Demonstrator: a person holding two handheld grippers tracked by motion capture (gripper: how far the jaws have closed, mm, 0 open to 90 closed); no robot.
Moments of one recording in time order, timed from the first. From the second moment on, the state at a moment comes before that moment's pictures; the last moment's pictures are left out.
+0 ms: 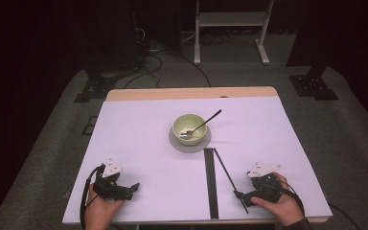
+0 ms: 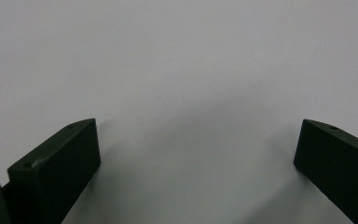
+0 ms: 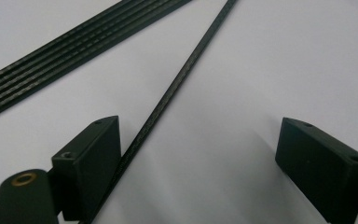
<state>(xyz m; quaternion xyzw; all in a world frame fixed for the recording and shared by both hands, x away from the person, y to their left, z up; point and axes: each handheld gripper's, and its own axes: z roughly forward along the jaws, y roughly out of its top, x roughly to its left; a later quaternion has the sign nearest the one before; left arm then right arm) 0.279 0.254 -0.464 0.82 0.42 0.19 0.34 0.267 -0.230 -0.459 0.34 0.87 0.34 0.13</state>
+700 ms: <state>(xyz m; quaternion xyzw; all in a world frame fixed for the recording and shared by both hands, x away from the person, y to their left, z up) 0.279 0.254 -0.464 0.82 0.42 0.19 0.34 0.280 -0.252 -0.457 0.36 0.86 0.33 0.14</state>
